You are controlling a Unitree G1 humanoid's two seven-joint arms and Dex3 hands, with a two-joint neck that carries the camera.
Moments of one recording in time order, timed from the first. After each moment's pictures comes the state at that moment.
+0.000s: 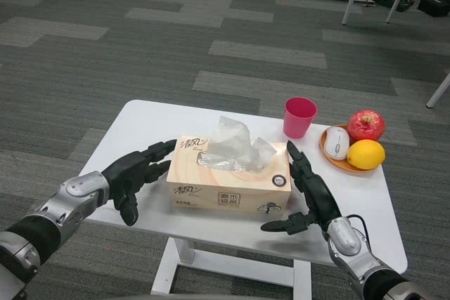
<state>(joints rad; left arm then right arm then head) -0.46 0.47 -0.49 0.83 -0.44 -0.30 -0.47 -0.31 -0.35 0.61 0.97 0.34 -0.80 -0.10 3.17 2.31</state>
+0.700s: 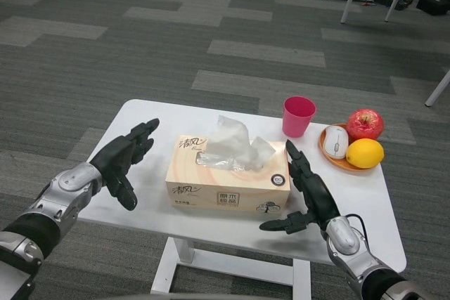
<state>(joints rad) -0.45 0.42 -0.31 0.85 -0.30 -0.34 -0.35 -0.31 -0.35 0.61 0.97 0.34 -0.80 -0.10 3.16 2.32</state>
